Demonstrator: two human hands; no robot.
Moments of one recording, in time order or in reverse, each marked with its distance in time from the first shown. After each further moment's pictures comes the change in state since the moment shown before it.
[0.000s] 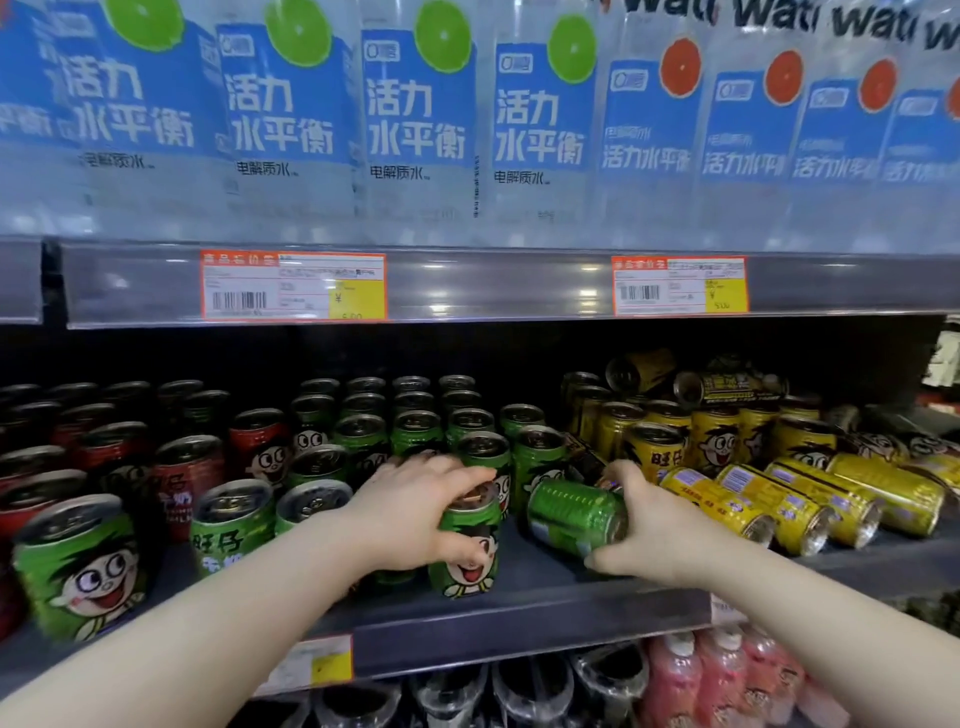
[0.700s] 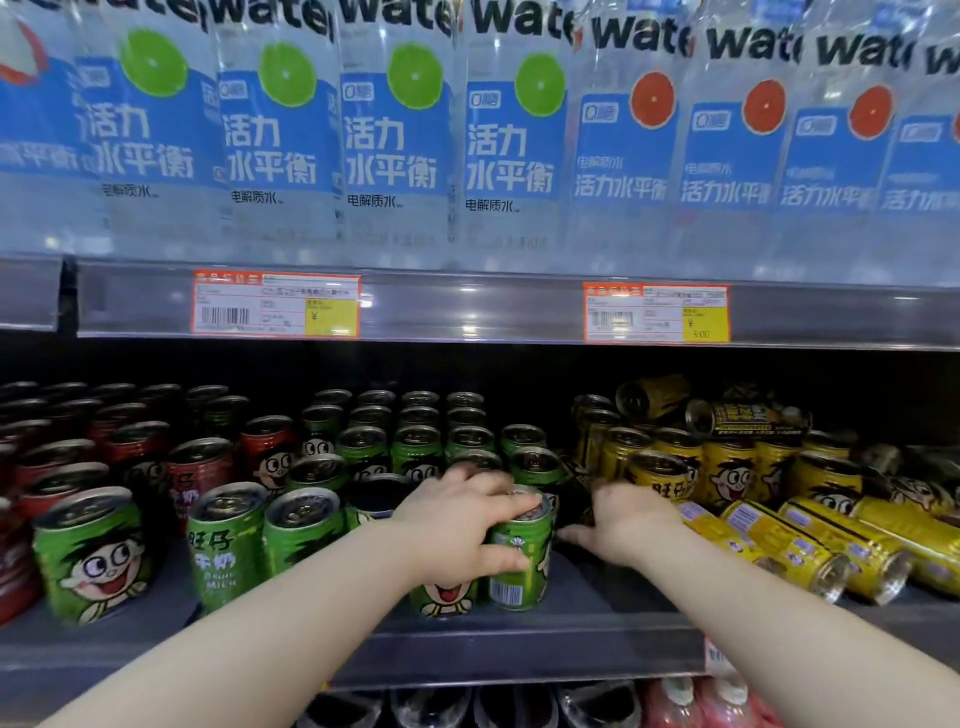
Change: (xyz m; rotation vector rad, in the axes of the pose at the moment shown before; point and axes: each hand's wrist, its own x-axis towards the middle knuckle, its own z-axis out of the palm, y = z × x) left_hand 0.023 0.046 0.001 0.013 0.041 0.015; right_hand 0.063 0.009 0.004 -0.376 0.022 0.032
